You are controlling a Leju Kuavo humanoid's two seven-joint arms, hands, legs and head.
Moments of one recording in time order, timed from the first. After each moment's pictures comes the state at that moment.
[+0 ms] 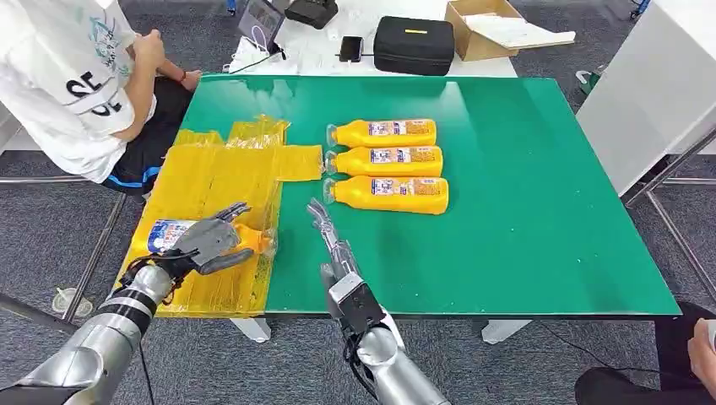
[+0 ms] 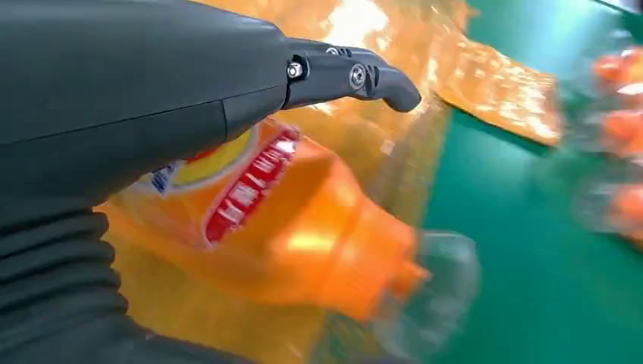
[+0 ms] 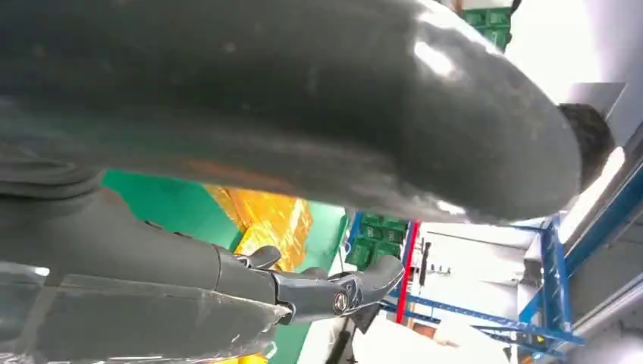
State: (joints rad) left arm -0.64 0.04 -0.19 -0.38 -0.73 -0.34 -0.70; right arm -0.25 0.30 0.52 -1.00 0.14 -0.16 -0.70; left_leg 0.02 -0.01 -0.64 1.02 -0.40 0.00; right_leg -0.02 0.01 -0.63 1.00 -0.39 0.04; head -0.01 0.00
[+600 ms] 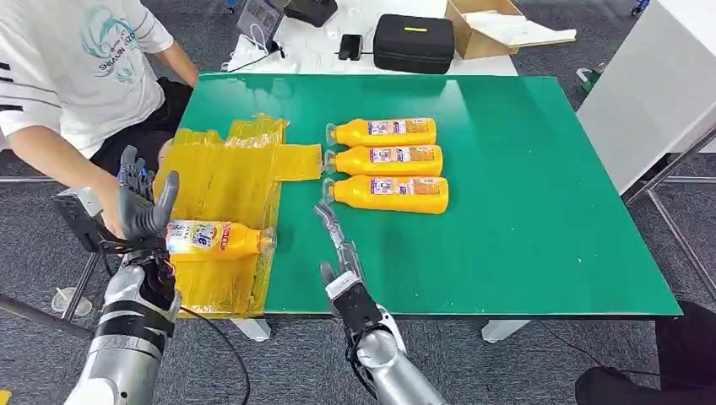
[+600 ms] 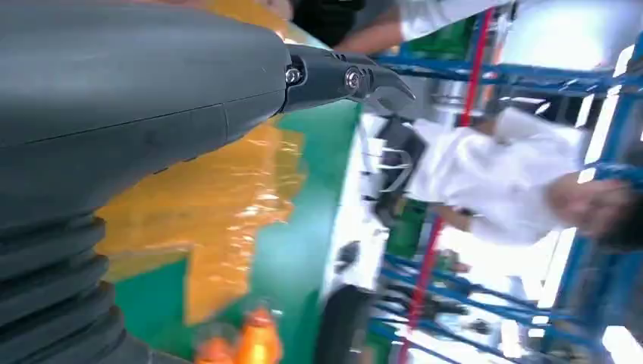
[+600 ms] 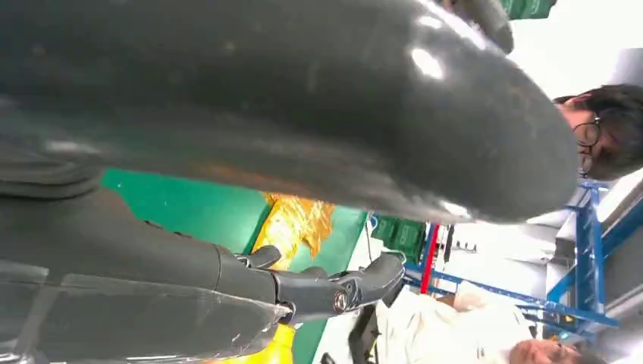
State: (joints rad) left arm -0.49 -0.17 0.19 -0.85 0.11 -0.11 -0.70; right arm -0.24 0.31 0.49 -1.00 0.21 -0.26 -0.67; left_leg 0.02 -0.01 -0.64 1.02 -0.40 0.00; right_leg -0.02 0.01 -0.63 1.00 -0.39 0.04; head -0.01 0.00
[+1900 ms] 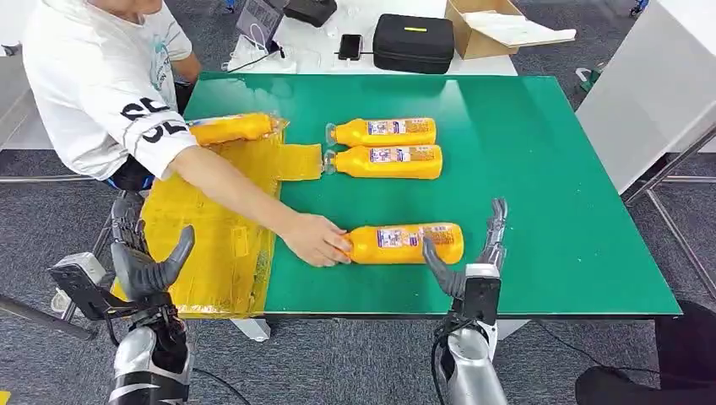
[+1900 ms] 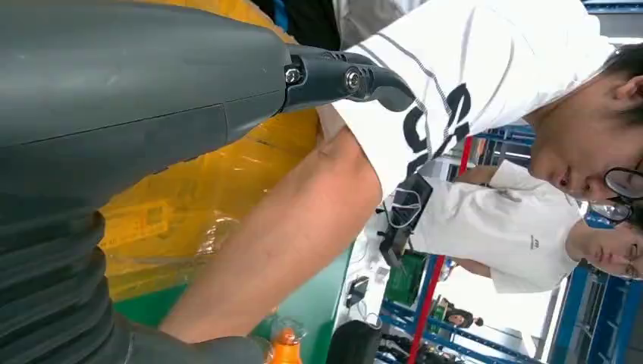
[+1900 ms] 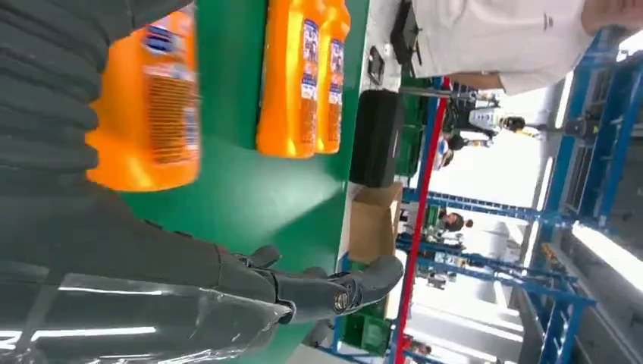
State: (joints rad) left arm -0.16 -0.29 0.15 -1.20 0.03 0.00 -0.70; right arm -0.11 0.22 0.05 -1.26 0.16 -0.49 -0.70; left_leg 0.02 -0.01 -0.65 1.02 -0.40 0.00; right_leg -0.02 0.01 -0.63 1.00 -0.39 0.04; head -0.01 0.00
